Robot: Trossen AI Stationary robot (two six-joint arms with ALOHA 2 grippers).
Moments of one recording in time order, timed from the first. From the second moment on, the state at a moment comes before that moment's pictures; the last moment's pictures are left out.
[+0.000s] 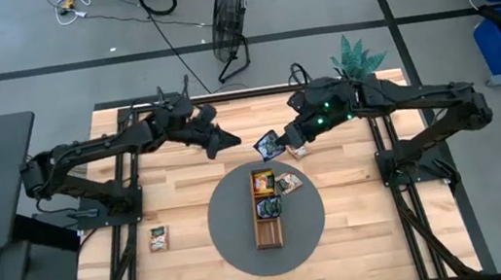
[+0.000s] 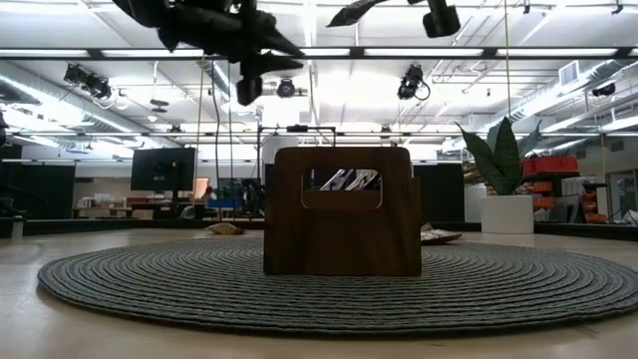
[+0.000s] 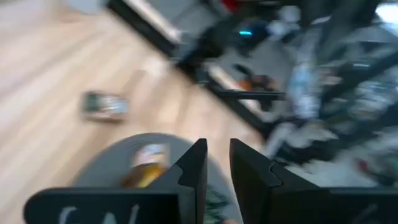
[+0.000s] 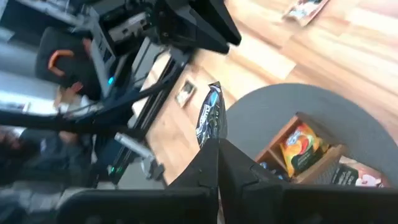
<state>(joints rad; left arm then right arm) 0.36 1.32 0.93 0.05 0.47 -0.58 -0.11 1.33 1.38 -0.64 -0.19 0.94</state>
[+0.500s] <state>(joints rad) 0.36 0.98 0.92 -0.13 0.08 -0.31 0.08 1.35 1.38 -0.70 0.28 1.30</state>
